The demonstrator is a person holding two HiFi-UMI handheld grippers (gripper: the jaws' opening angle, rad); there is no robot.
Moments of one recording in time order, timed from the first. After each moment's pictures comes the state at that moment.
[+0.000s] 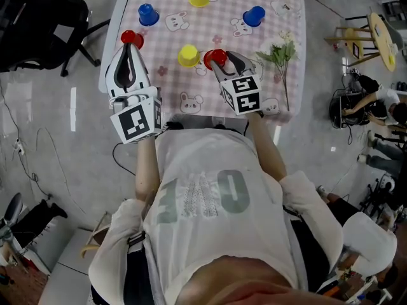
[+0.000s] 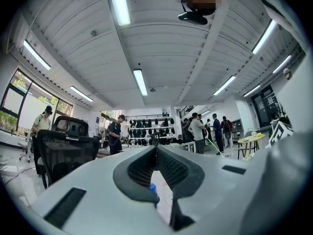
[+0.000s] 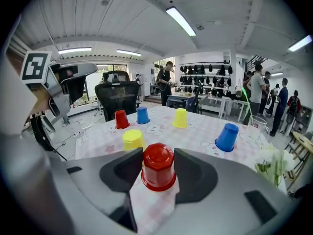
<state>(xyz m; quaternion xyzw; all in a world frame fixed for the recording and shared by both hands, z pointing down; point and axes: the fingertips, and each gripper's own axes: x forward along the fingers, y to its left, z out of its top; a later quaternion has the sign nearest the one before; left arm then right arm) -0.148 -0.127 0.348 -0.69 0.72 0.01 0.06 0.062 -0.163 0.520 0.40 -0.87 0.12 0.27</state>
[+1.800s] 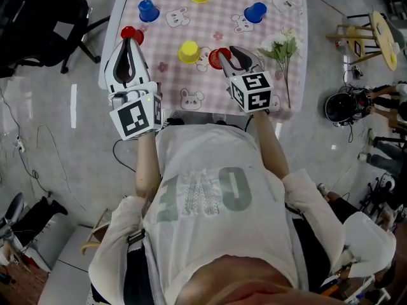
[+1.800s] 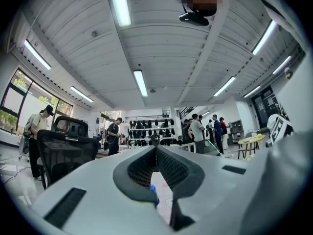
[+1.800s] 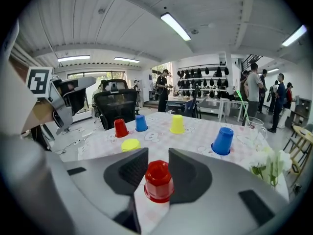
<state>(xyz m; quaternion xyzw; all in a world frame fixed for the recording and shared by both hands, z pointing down) -0.148 -0.129 0.347 -0.69 0.72 0.02 0.06 0.072 -0.168 0.499 0.41 -0.87 0.14 0.24</state>
